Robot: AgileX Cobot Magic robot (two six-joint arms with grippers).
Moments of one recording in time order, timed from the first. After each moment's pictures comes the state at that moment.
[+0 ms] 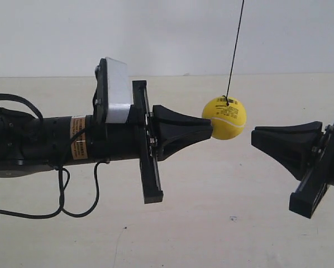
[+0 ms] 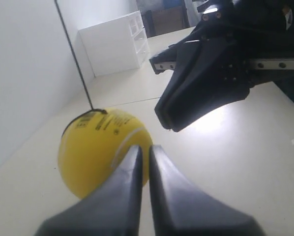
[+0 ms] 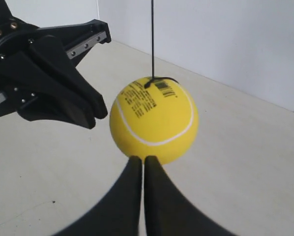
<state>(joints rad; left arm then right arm) -0.52 1.81 -0.76 0.98 -1.14 -0.26 0.02 1.20 -0.27 -1.14 -1.00 0.66</state>
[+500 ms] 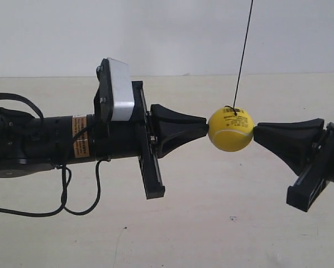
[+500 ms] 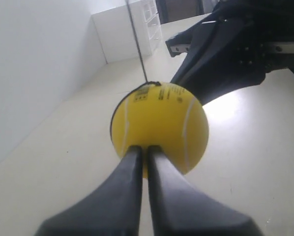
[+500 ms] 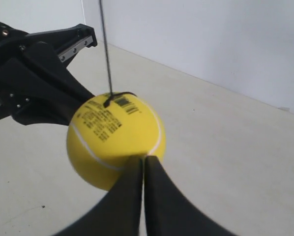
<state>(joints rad) -0.52 1.81 -0.76 0.94 -1.09 -0.25 0.04 1.20 -0.27 -1.09 -0.97 0.65</state>
